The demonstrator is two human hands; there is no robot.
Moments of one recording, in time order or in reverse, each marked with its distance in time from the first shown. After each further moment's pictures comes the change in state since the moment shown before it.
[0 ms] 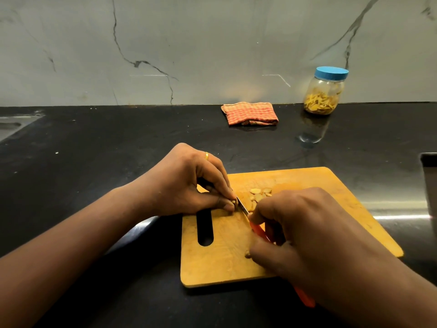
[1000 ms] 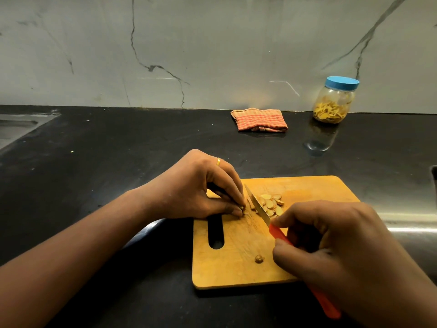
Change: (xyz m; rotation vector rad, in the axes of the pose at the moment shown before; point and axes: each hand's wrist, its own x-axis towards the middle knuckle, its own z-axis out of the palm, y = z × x) left_hand -0.003 0.000 -0.002 -0.047 -0.017 -0.002; right_hand -0.009 0.016 0.002 0.151 0.122 0.033
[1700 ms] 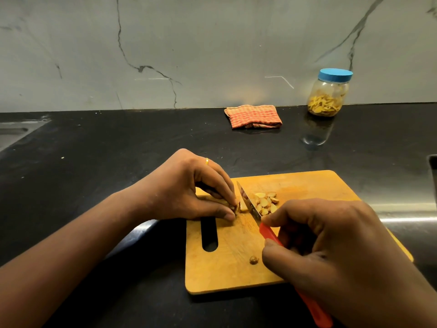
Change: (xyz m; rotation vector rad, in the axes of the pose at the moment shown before) left_hand 0.001 -0.004 -0.005 -0.004 -0.041 -0.023; right_hand -0.002 -0.006 0.004 0.042 0.054 0.001
